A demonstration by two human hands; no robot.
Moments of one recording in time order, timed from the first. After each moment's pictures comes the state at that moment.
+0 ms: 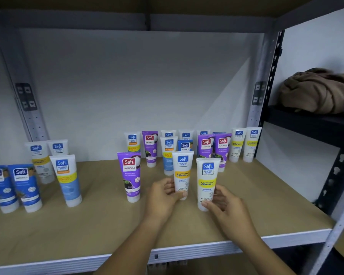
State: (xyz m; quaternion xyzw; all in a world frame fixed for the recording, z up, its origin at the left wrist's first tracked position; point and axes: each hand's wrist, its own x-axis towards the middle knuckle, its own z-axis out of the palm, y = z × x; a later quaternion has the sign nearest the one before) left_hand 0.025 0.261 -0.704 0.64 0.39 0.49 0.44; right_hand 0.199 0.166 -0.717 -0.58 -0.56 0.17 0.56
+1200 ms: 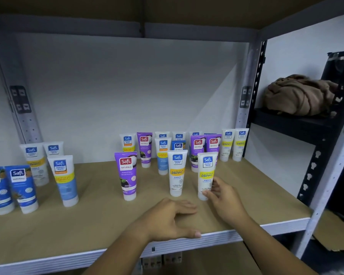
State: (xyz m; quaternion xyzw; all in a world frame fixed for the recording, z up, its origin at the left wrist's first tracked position) left_hand 0.002 0.218 -0.695 0.93 0.25 0.17 0.23; right_hand 0.217 0.174 -0.708 -0.63 -0.57 0.13 0.51
